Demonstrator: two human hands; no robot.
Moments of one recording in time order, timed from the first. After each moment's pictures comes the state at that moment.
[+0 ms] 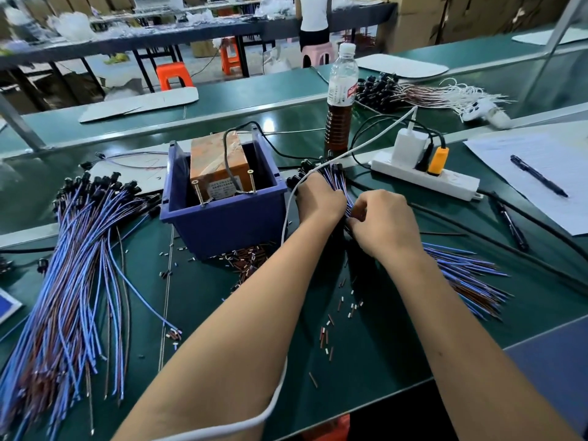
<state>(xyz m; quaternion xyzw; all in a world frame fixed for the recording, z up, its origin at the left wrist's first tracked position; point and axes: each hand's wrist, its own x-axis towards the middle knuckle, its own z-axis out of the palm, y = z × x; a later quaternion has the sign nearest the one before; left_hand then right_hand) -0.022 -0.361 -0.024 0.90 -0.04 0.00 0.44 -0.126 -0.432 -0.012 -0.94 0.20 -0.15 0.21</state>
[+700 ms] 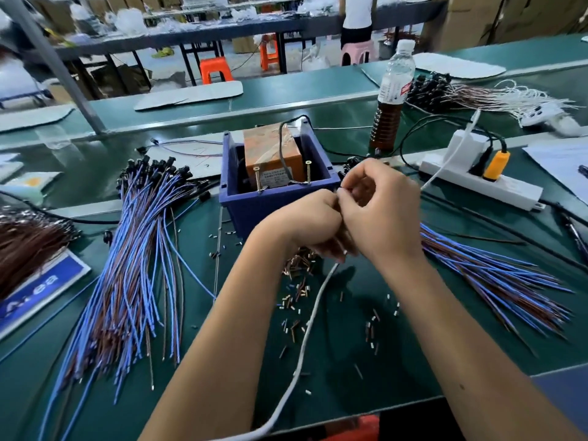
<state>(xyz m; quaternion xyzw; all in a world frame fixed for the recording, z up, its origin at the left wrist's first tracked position) -0.084 -0.232 0.040 0.84 -0.19 -0.28 0.42 -0.129 -0.344 0.019 -0.85 0.05 -0.36 0.39</state>
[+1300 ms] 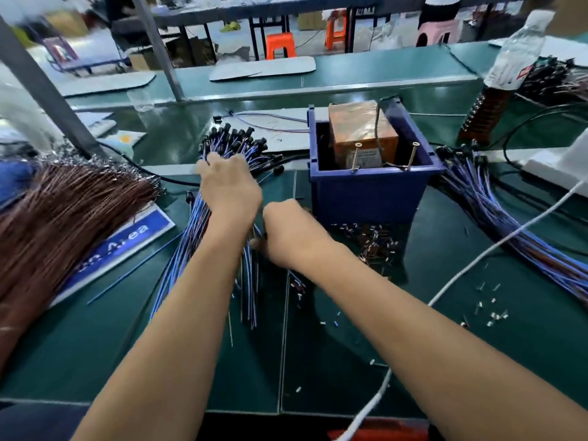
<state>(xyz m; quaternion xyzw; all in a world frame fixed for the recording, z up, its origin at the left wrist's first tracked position) -0.016 -0.041 0.000 0.97 0.13 0.17 0.05 -0.084 -0.152 -0.010 -0.96 -0.18 0.03 0.24</state>
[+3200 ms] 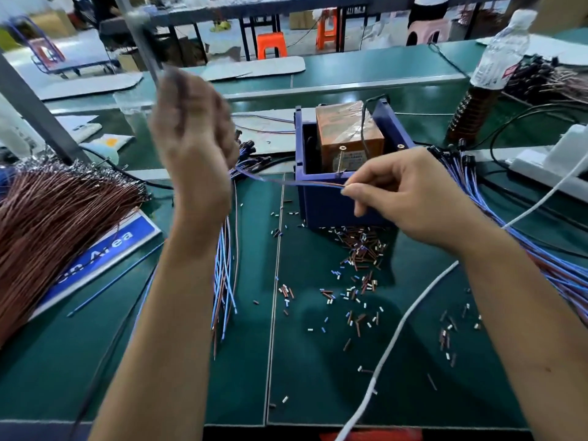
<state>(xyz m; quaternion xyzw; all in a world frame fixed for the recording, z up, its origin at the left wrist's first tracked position) -0.080 -0.072 0.073 0.58 -0.15 0.32 0.73 -0.100 -0.312 0.037 -0.86 -0.22 -0.09 0.46</state>
